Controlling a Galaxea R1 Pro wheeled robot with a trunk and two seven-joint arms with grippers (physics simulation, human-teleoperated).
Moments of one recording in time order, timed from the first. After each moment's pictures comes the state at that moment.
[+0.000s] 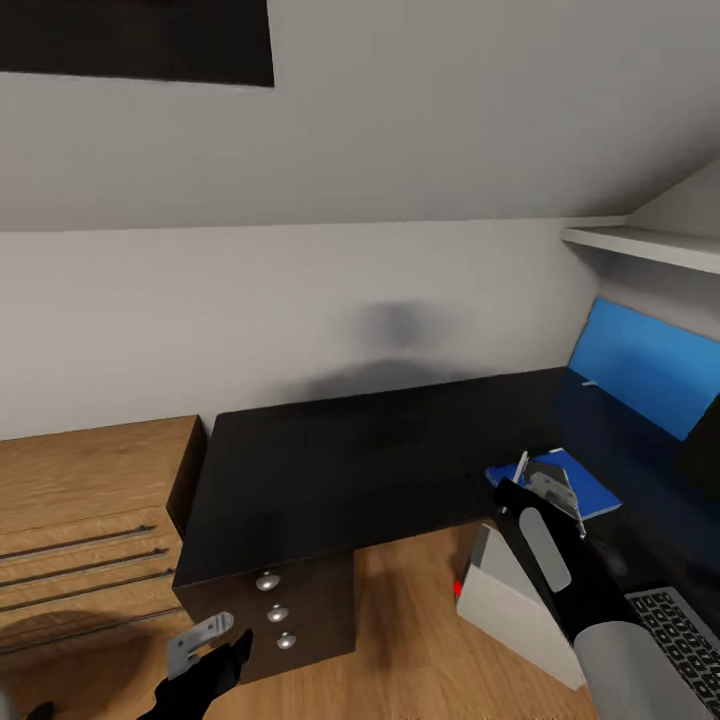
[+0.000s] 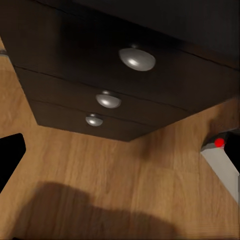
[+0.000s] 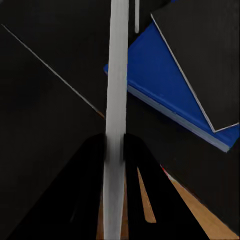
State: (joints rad) left arm 0.11 0.18 -0.29 -1.59 0.79 0.27 0.51; right arm -0.61 -0.07 -0.06 -0.97 -0.57 0.36 -0.40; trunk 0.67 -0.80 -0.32
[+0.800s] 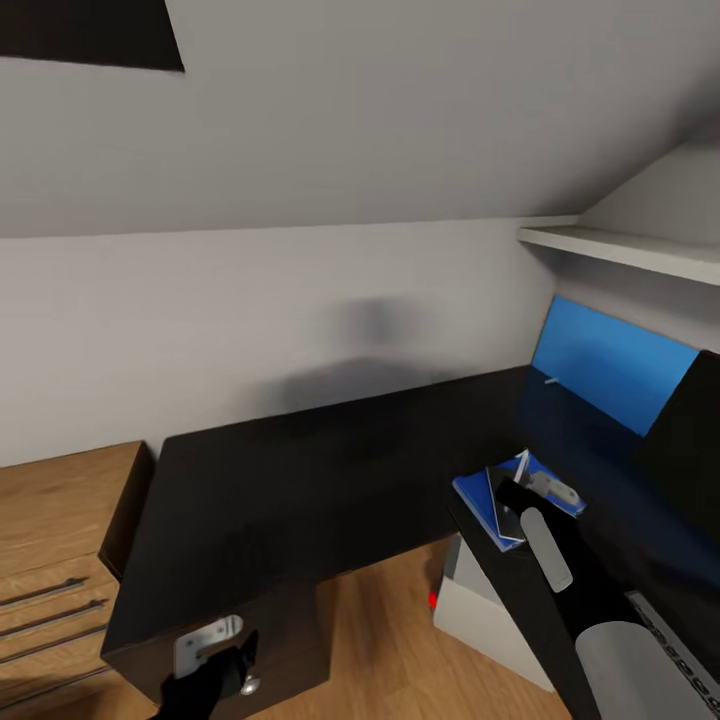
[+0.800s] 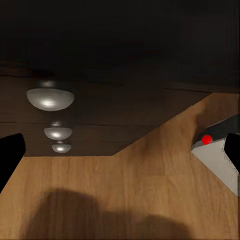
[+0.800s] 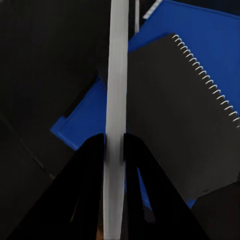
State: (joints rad) left arm 0.11 0.18 -0.33 -1.59 0.69 0.26 0.50; right arm -0.61 -0.08 -0.05 -0.97 -0.56 0.36 -0.40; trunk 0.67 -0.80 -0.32
